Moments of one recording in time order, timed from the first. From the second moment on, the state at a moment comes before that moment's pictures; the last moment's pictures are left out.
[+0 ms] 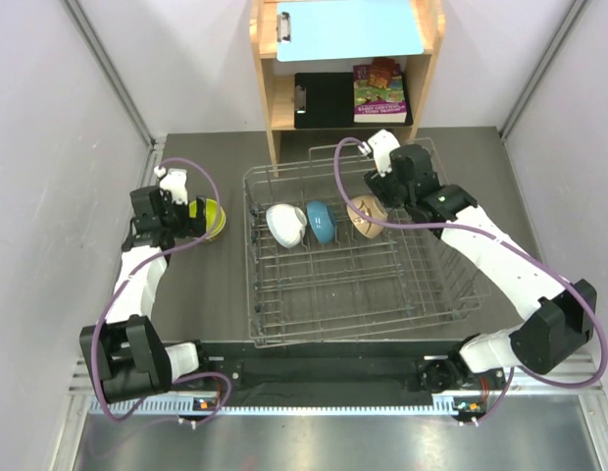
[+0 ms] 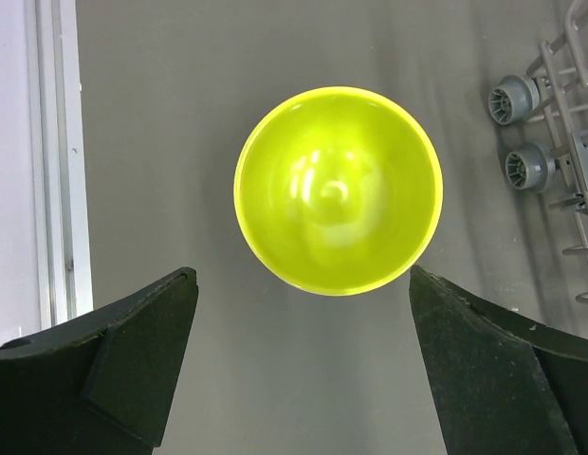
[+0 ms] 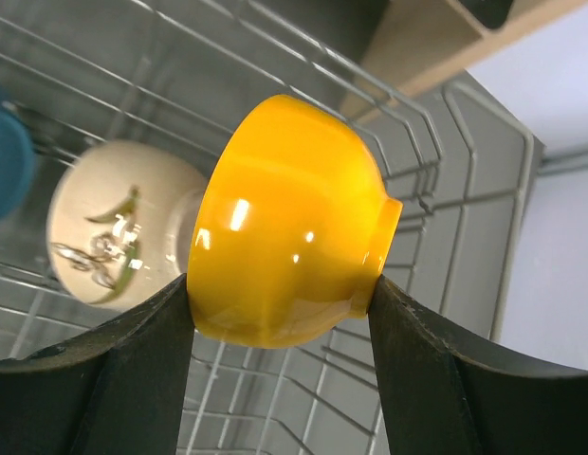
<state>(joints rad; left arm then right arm) 0.19 1.22 0.84 -0.21 0.19 0.21 0.55 1.38 1.30 -0.50 0.32 -0.31</state>
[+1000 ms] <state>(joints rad) 0.20 1.21 0.78 -0.19 0.22 0.21 0.42 1.63 1.20 -0.33 0.39 -0.36</state>
